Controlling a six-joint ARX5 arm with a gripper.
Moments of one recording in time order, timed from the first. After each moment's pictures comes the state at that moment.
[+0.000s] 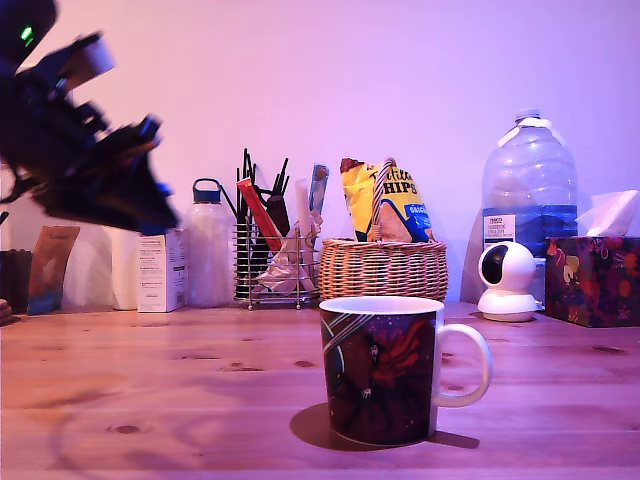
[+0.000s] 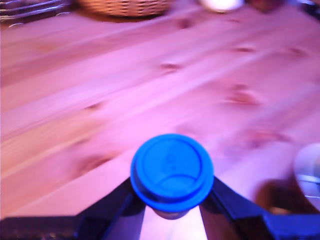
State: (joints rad) arm -0.45 1.27 0.71 -0.01 0.27 -0.02
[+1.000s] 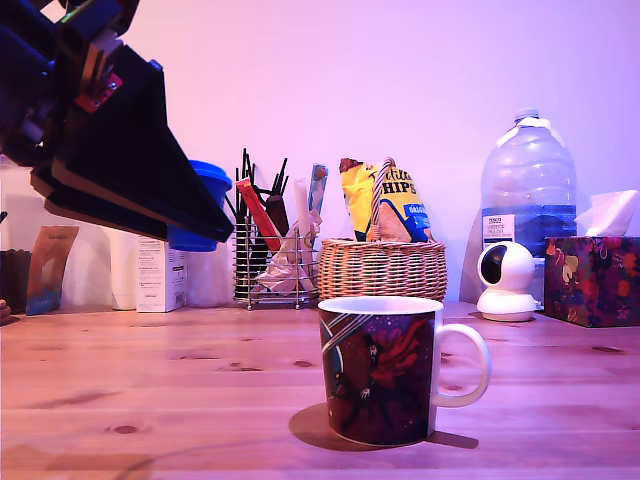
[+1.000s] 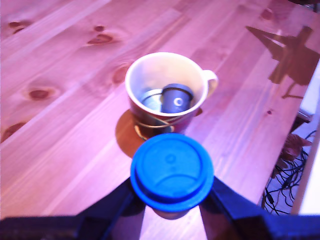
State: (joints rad) arm -0.73 1.06 0.55 -0.16 0.28 0.02
